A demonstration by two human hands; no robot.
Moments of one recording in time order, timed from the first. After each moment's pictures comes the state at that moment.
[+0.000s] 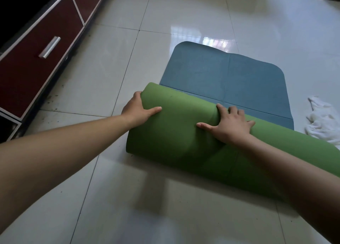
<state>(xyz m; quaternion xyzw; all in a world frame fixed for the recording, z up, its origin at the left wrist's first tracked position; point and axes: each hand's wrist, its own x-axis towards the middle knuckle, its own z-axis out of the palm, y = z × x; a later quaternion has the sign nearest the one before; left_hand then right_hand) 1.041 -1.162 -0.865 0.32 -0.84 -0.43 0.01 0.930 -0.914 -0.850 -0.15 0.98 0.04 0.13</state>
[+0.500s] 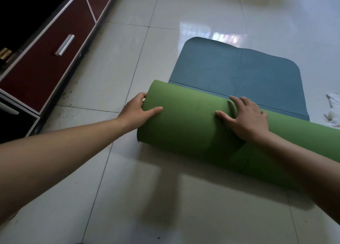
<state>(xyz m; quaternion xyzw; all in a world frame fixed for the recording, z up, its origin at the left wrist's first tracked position) 1.079 -1.175 -0.867 0.29 -0.82 -0.49 0.02 0.923 -0.900 -0.849 -0.22 0.97 -0.07 0.06</state>
